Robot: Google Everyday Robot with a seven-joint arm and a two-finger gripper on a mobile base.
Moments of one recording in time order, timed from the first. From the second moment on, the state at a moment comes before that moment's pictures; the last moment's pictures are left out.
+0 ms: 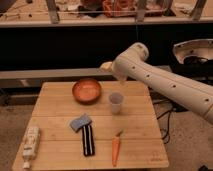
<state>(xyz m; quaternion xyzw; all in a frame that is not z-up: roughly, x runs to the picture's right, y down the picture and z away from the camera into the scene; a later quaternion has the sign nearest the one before) 0.047 -0.068 0.770 0.00 -0.14 -0.45 0.88</state>
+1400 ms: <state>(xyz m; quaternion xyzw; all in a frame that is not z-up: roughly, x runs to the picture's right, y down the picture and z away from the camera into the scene) 0.002 -0.057 0.849 0.03 -0.19 -0.51 0.84</state>
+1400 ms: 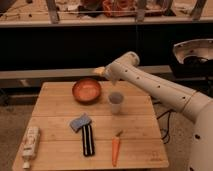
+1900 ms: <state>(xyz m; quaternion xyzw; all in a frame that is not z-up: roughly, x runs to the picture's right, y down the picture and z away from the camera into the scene) -0.006 -0.048 0.881 0.04 -0.21 -0.52 0.82</state>
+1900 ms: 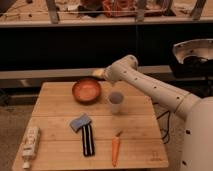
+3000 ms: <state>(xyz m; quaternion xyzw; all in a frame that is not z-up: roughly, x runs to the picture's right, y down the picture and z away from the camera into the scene) -0.034 -0.017 0.929 0.03 -0.25 -0.55 0.80</state>
